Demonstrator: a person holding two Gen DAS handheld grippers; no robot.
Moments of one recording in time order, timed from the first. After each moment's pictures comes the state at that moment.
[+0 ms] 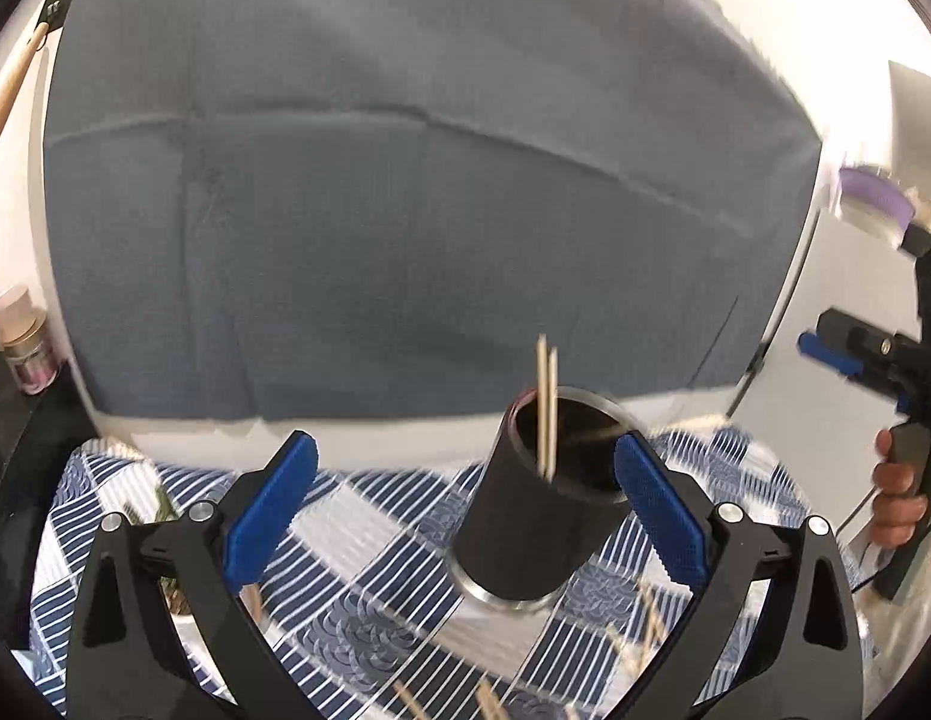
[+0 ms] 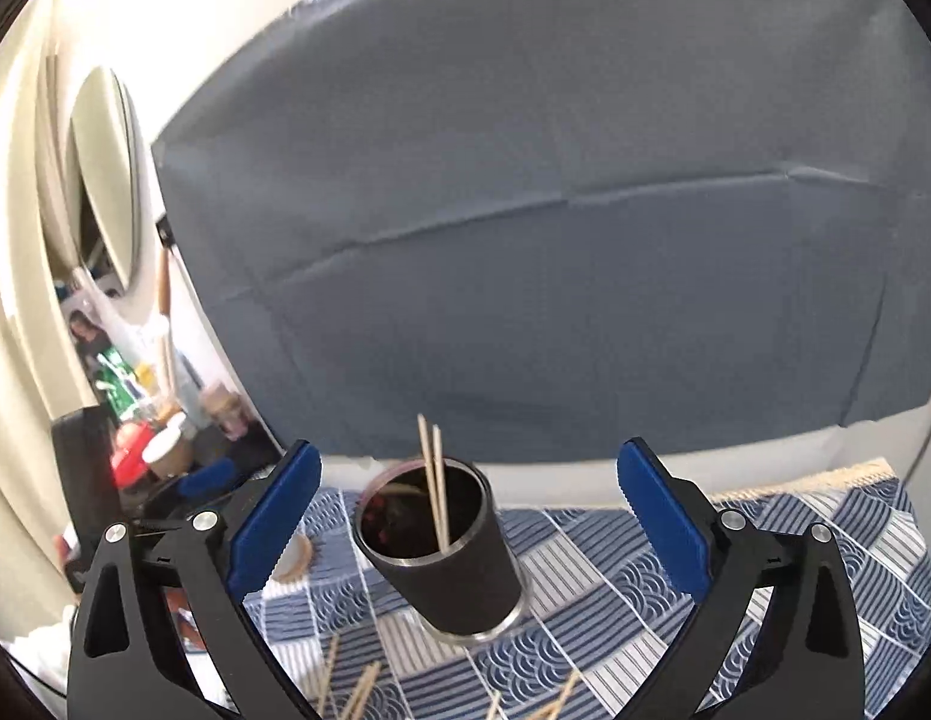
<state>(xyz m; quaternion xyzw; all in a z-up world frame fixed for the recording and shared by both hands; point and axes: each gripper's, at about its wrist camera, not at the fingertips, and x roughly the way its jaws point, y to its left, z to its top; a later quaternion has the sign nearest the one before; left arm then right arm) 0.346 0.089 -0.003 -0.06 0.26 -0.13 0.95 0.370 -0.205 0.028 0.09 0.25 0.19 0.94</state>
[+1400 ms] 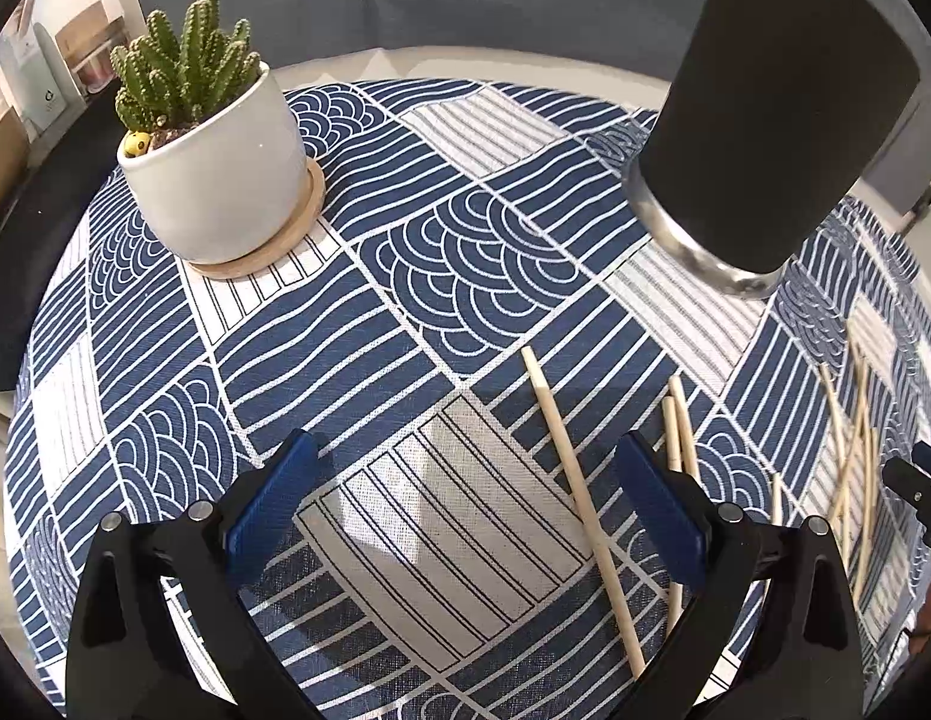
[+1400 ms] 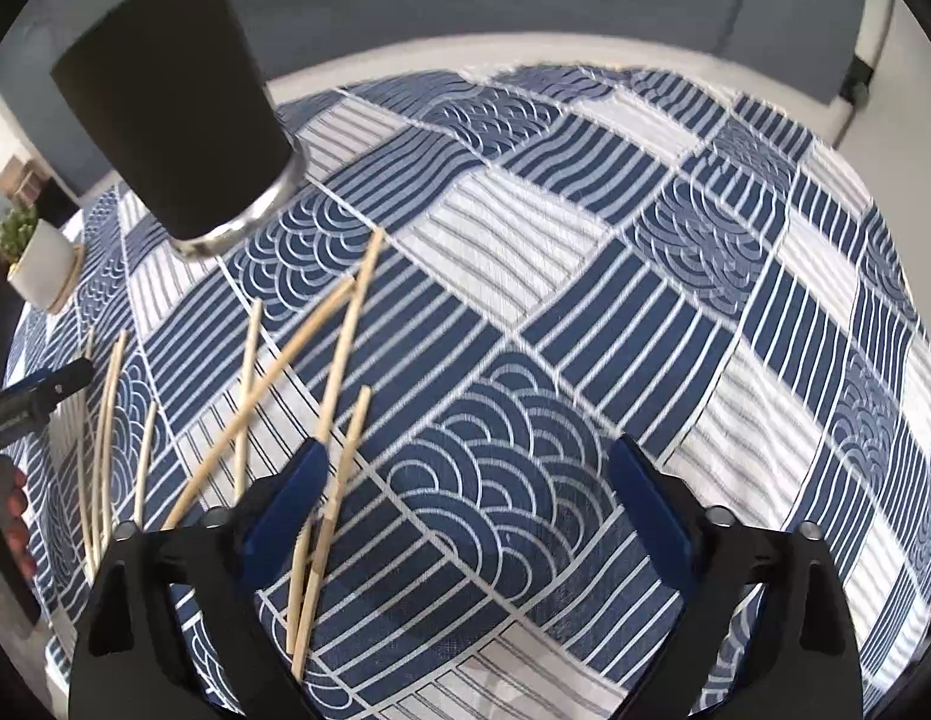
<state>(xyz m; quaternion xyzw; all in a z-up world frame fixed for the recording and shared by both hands) 0.316 0.091 -0.172 -0.03 0.53 0.04 0.84 0.307 -0.236 -0.197 0.04 0.55 0.01 0.83</state>
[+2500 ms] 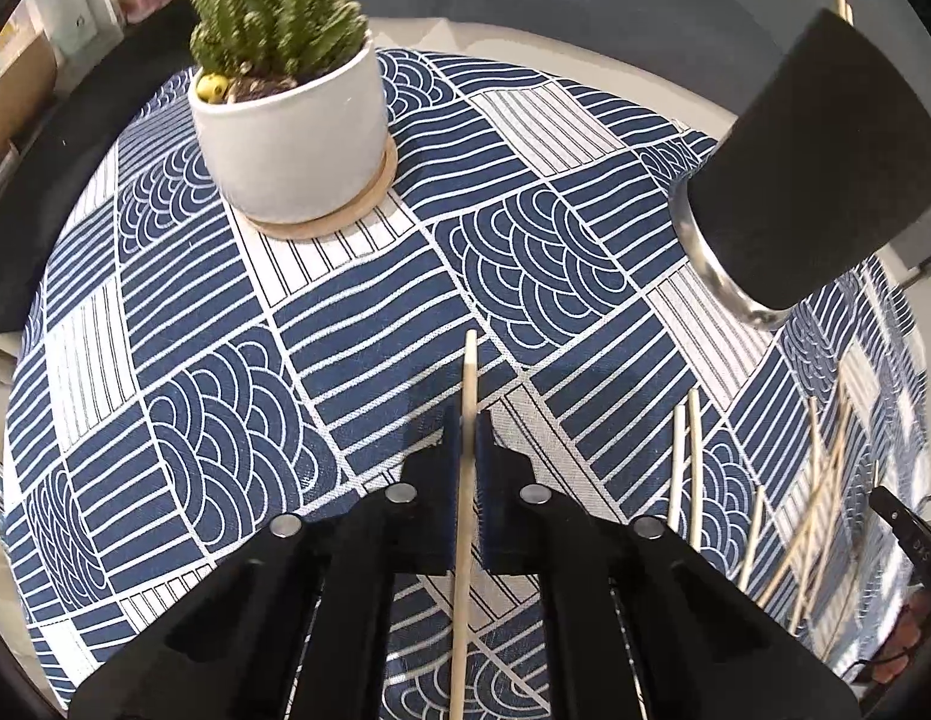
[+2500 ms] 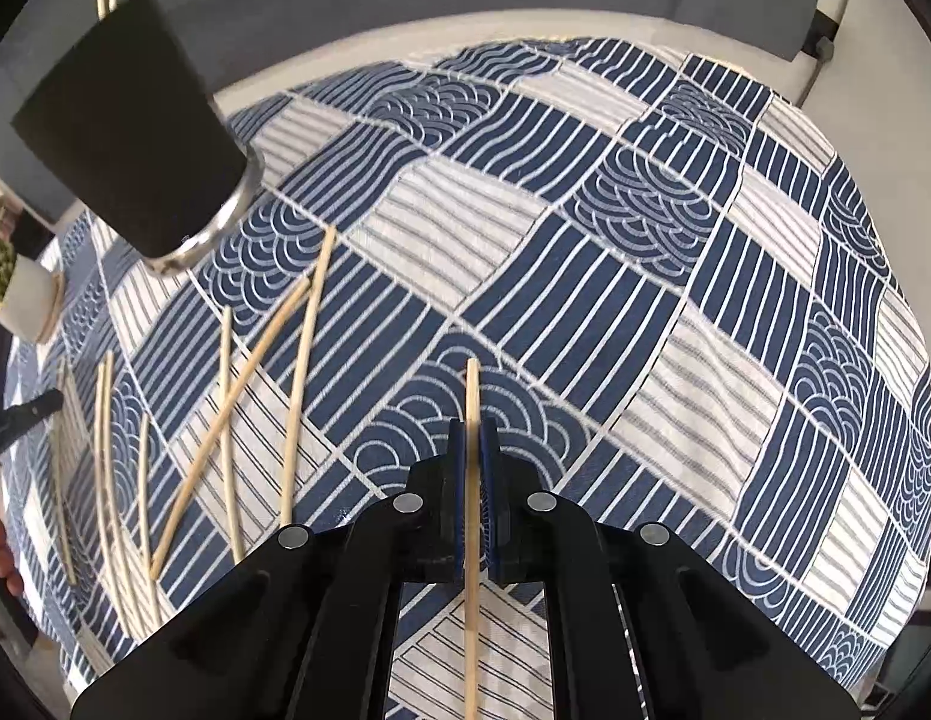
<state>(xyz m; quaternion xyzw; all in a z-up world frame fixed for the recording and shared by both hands) 0.317 0.129 -0.152 -0.11 0.57 0.05 0.81 0.311 -0.257 -0.177 0.07 0.57 -0.02 0.82</state>
